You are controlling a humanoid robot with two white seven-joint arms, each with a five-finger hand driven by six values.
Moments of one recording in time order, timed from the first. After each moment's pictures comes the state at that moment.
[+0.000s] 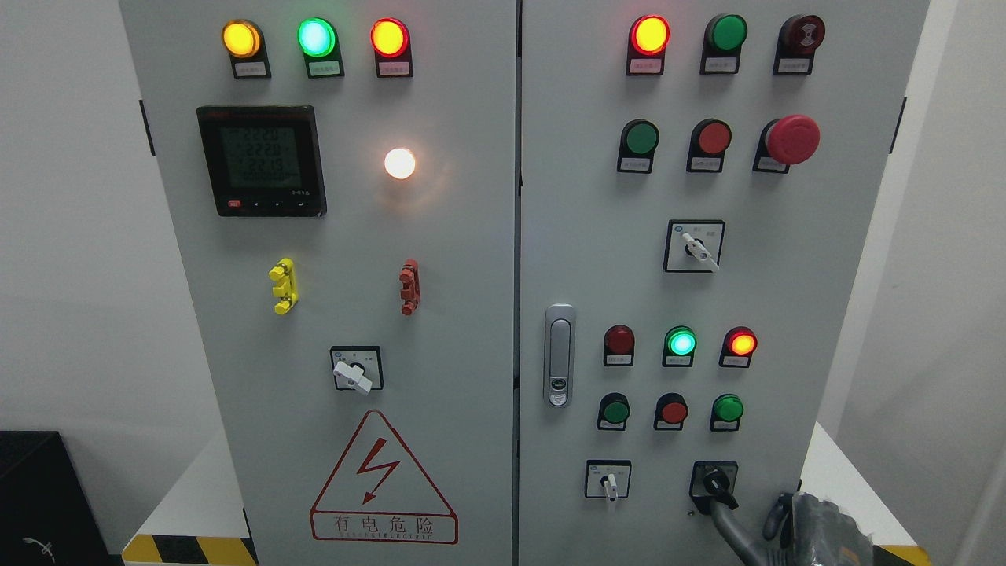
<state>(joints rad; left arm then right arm) 0.04 -0.10 0.00 0.00 0.00 -0.20 0.08 -0.26 0.14 -0.21 -1.63 1.16 0.28 0.05</state>
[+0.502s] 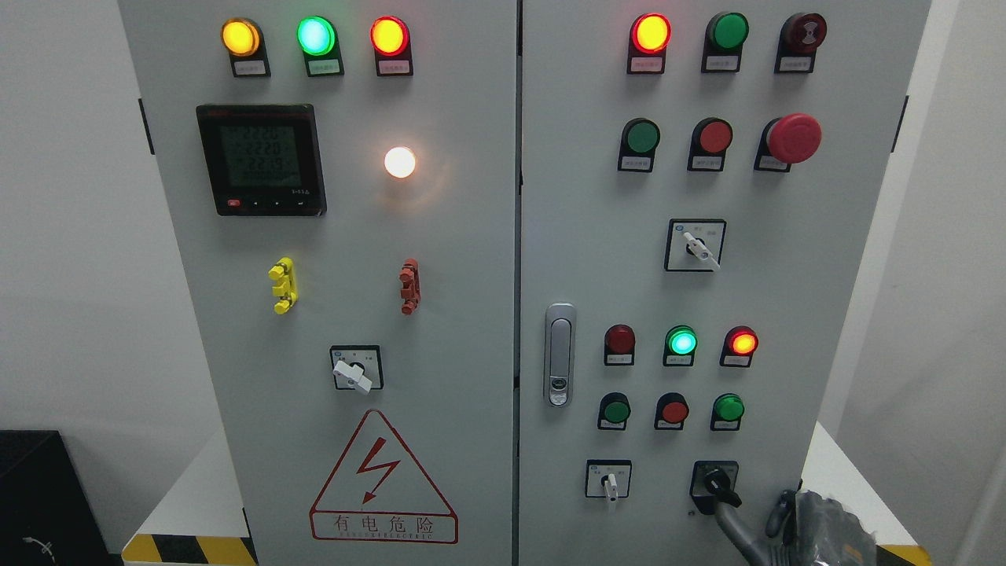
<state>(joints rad) 0.04 -0.10 0.00 0.00 0.00 -0.20 0.08 -0.27 0.14 -0.22 -1.63 1.15 0.28 0.05</state>
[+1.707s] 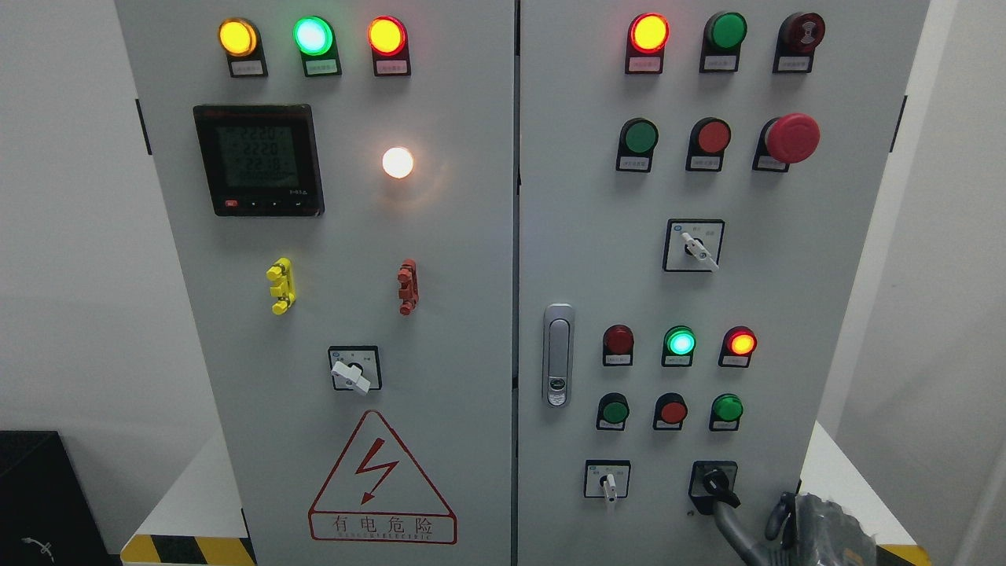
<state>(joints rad) 0.04 -0.10 0.00 0.00 0.00 -0.20 0.08 -0.24 0.14 -0.20 -1.65 1.14 0.23 0.04</state>
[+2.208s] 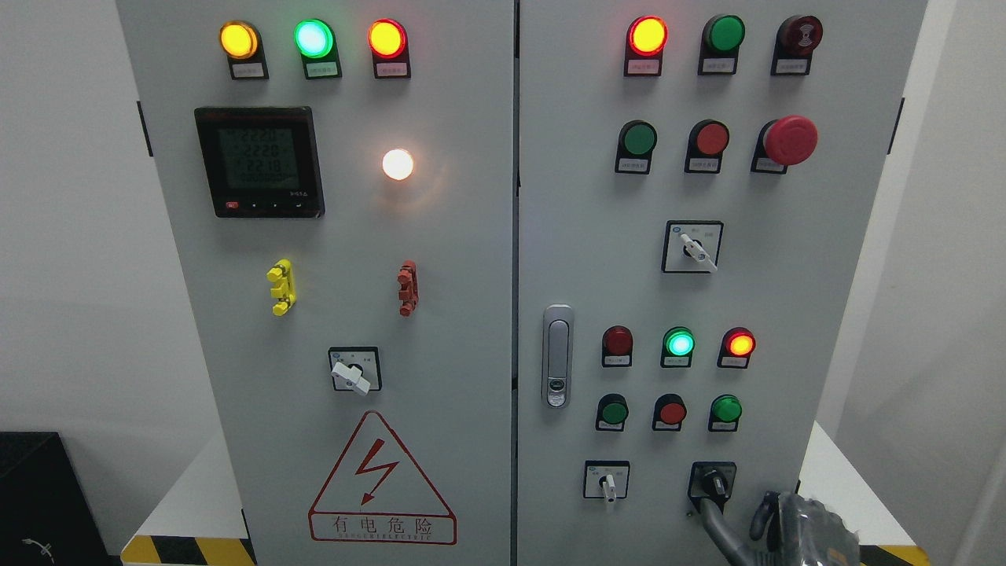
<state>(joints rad) 0.04 -0.10 0.00 0.00 0.00 -0.20 0.08 -0.22 0.14 -0.16 -1.66 1.15 0.21 0.04</state>
